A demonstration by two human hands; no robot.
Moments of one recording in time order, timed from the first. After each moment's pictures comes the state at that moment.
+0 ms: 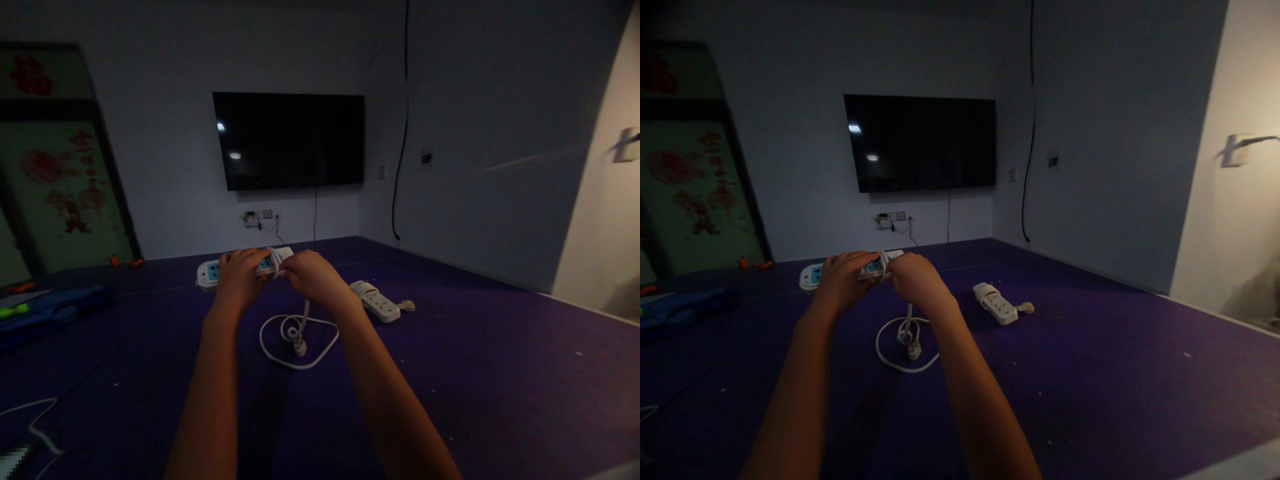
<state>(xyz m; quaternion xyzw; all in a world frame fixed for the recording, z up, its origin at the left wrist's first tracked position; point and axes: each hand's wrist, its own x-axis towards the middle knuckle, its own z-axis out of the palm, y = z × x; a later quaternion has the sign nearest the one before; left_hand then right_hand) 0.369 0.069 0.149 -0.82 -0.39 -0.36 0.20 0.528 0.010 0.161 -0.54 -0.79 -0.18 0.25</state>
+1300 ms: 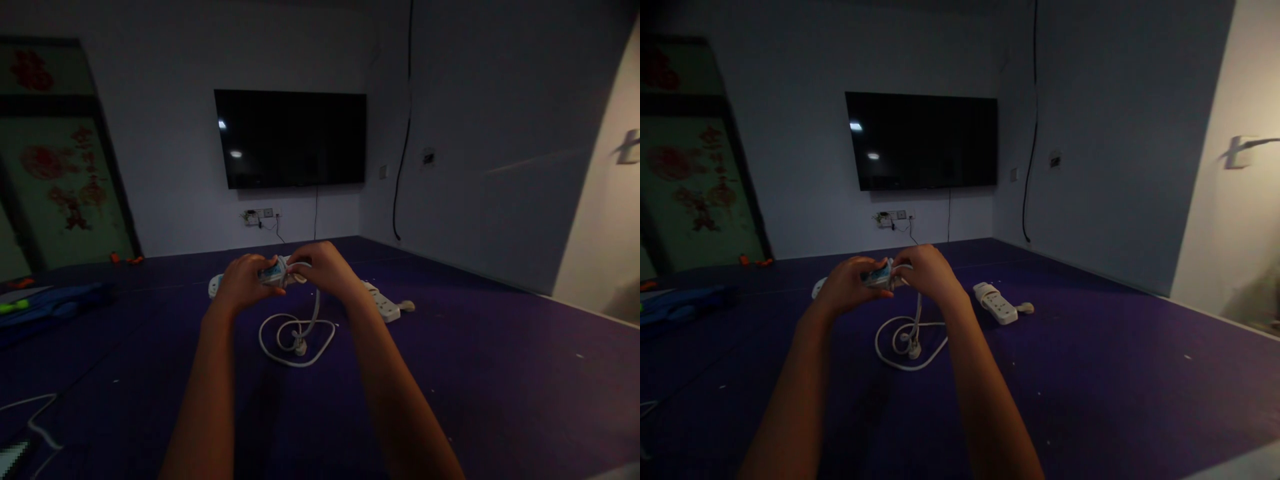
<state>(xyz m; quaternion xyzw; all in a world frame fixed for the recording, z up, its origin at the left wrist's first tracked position) 0.365 0.080 0.143 -0.87 -0.30 -0.37 0.11 0.545 0.009 0.163 -0.48 -0.77 -0.07 0.42</state>
